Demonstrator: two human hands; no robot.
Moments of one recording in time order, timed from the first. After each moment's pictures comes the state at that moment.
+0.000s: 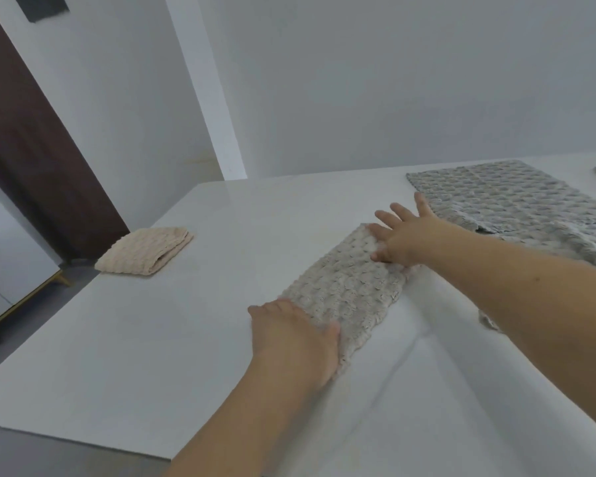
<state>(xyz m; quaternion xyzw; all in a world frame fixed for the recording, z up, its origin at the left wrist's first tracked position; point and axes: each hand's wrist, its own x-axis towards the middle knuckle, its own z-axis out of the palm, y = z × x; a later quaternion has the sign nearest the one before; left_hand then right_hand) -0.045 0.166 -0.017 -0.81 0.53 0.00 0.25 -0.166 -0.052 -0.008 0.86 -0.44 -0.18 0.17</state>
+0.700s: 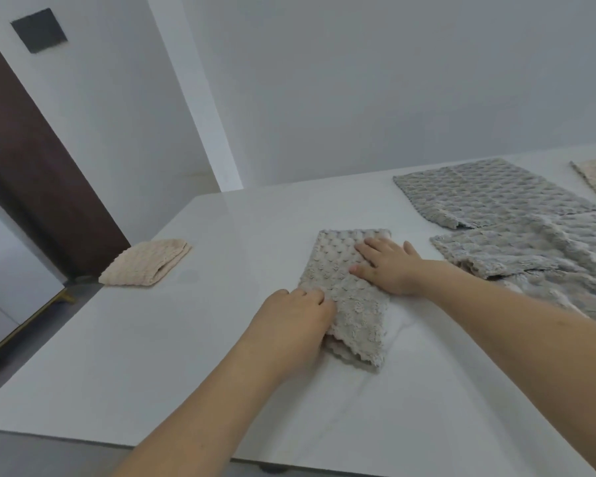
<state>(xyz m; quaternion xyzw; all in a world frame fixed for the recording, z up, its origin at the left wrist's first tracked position) -0.034 0.168 -0.003 -0.61 0.77 -0.12 0.09 -0.179 -0.017 -0.049 0.88 -0.46 0.02 -0.13</state>
